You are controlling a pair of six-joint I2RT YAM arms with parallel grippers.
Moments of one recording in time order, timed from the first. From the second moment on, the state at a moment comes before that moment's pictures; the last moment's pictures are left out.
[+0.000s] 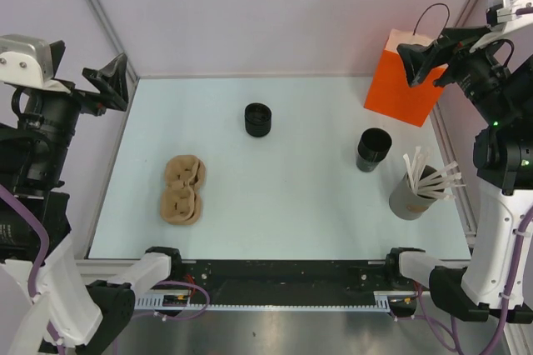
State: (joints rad) left arm -0.08 1.05 2.12 -0.76 0.09 0.15; right arm -0.03 1.17 1.97 -0.63 -0.43 0.01
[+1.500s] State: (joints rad) left arm 0.17 1.03 1.32 -1.03 0.37 1.06; right arm 0.17 1.14 1.66 -0.69 -0.34 -0.25
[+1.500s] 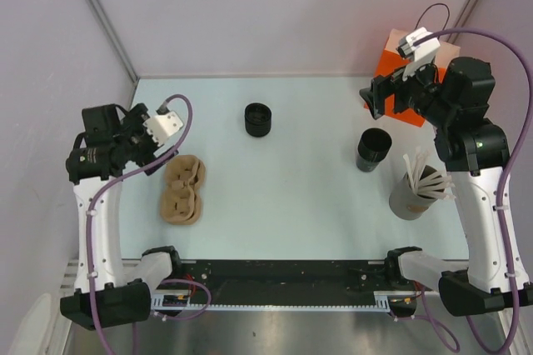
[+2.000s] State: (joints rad) left arm 0.19 1.08 1.04 -1.03 0.47 1.20; right arm 0.25 1.10 1.61 -0.73 -0.34 -0.30
